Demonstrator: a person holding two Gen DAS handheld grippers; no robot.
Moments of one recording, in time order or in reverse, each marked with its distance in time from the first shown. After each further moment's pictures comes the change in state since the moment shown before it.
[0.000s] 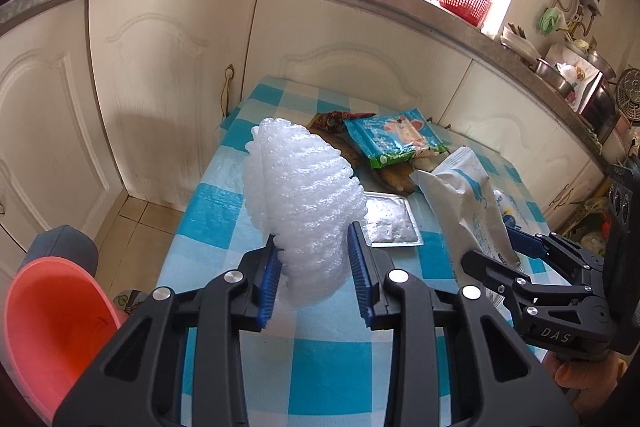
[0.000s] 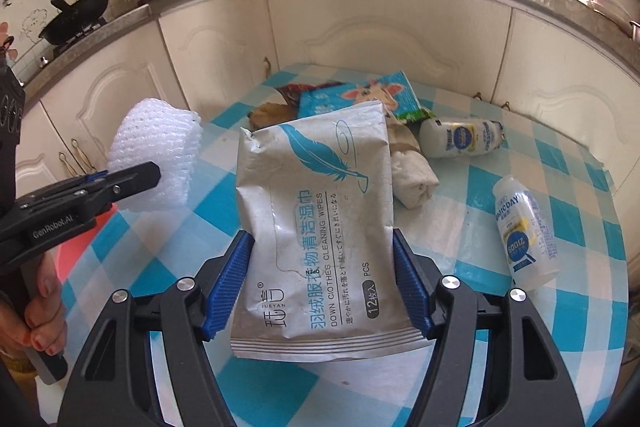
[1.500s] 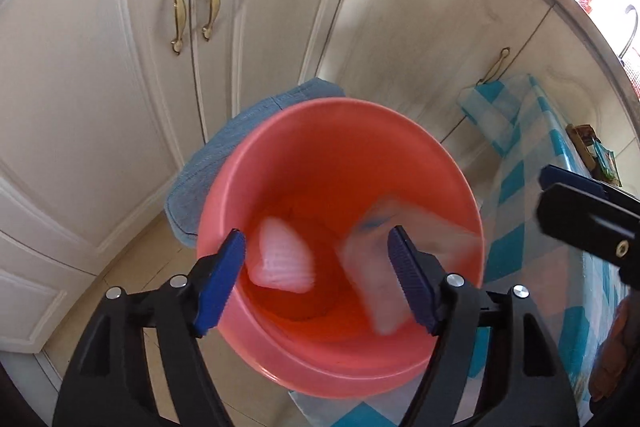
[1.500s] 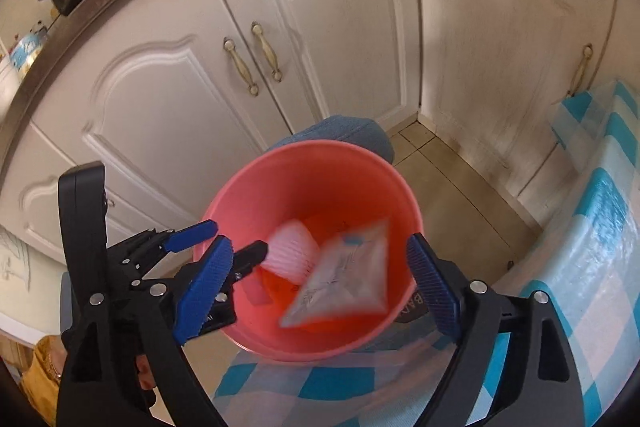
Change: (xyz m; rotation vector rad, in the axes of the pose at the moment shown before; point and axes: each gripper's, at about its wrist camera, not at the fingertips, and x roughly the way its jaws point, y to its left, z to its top) left arm -0.079 0.271 -0.133 -0.433 0.105 0.389; right arm 0.108 0.312 0.013 -0.335 0.279 0.455
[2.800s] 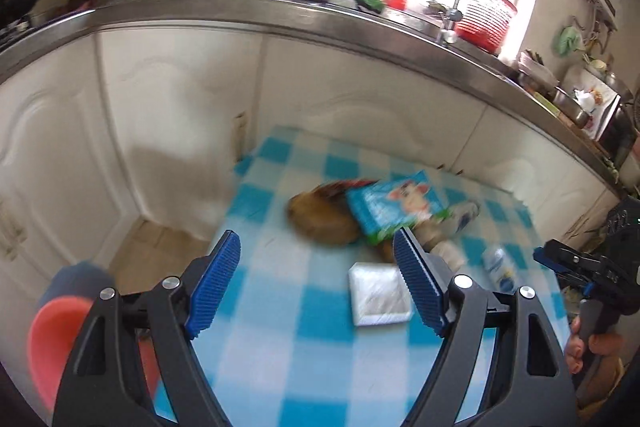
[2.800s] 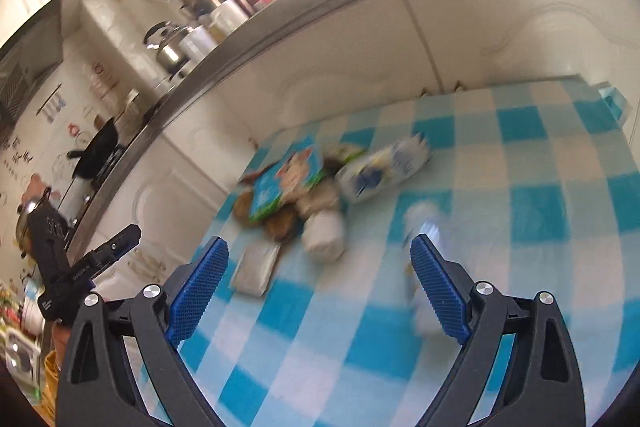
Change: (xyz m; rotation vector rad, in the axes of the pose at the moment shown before) left arm -0.060 -0.358 0.056 0.409 -0.176 -0.322; right arm -0.301 -0.354 -0.174 0.619 -0.476 -0.142
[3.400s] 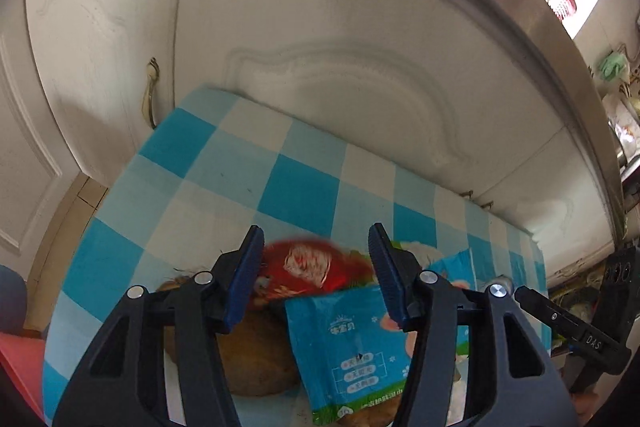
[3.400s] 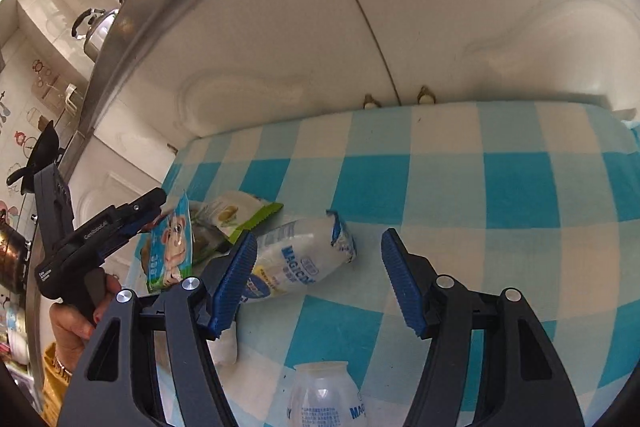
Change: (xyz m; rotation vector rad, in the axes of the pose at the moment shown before) left arm 0.188 -0.029 0.044 -0.153 0.203 -0.056; right arm 0.094 -0.066 0.072 0.035 0.173 -0.123
